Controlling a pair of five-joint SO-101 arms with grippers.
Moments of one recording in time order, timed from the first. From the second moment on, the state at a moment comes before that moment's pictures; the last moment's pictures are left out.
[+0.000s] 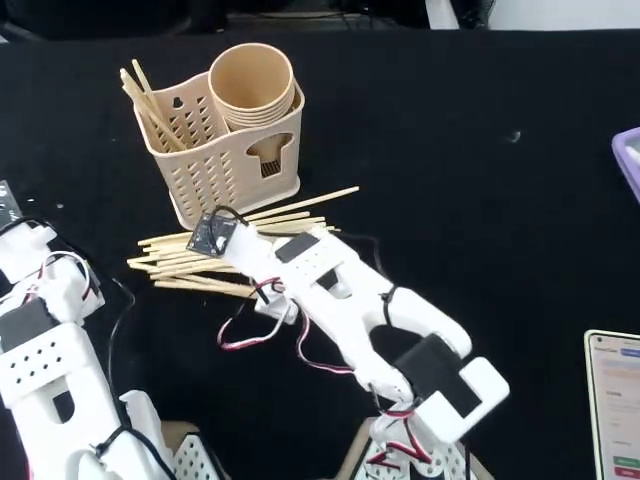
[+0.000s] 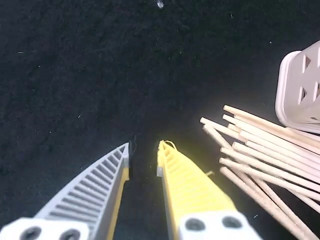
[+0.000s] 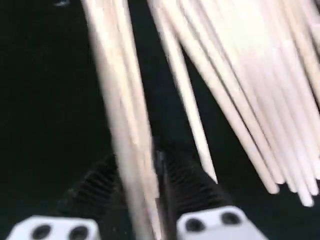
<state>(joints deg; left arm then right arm) -36.1 -55.8 58.0 58.9 1.5 -37.5 3.8 37.2 48.7 31.9</state>
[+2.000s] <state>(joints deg) -36.1 -55.8 58.0 58.9 1.5 -25.3 -55.6 70.7 59.0 36.0</state>
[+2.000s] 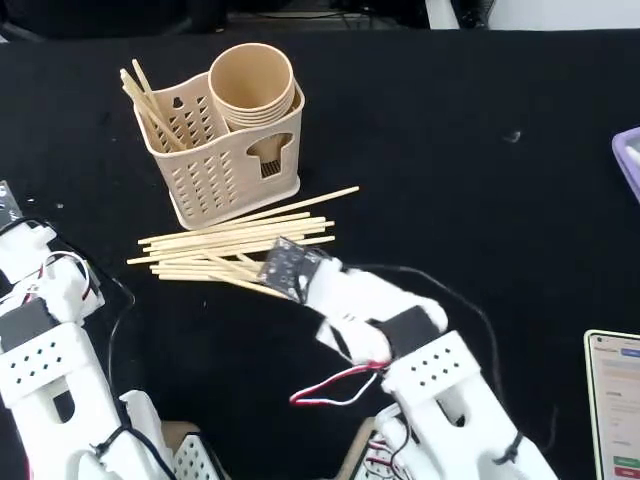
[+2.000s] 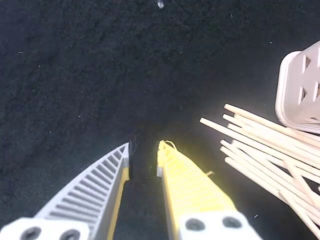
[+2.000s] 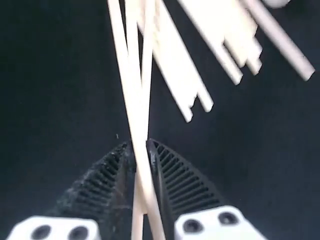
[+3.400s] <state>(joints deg) -36.1 -55.8 58.0 58.9 1.5 -33.7 -19.8 57.5 49.2 27.4</state>
